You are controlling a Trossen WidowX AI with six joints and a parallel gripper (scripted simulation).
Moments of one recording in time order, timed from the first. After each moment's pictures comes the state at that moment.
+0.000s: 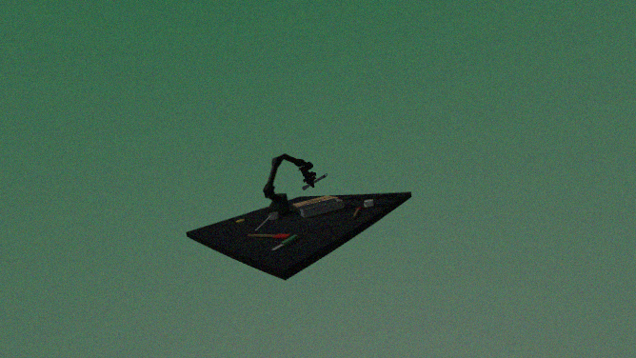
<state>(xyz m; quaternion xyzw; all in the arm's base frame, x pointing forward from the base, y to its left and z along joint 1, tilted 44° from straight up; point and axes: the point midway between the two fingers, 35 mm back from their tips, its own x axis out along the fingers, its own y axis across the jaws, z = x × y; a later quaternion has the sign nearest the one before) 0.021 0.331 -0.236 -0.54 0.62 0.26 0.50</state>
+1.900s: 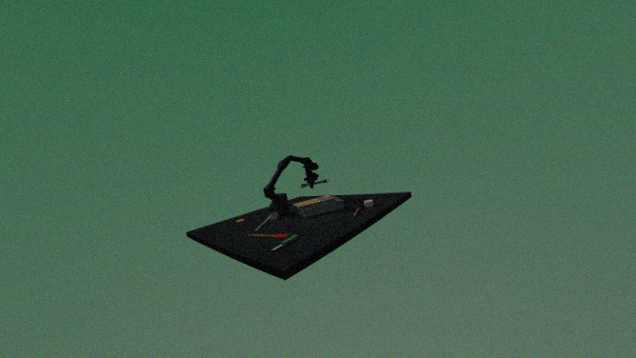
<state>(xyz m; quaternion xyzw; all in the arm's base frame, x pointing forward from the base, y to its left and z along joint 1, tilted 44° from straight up) 0.025 0.322 -0.230 -0.56 0.71 0.17 0.40</state>
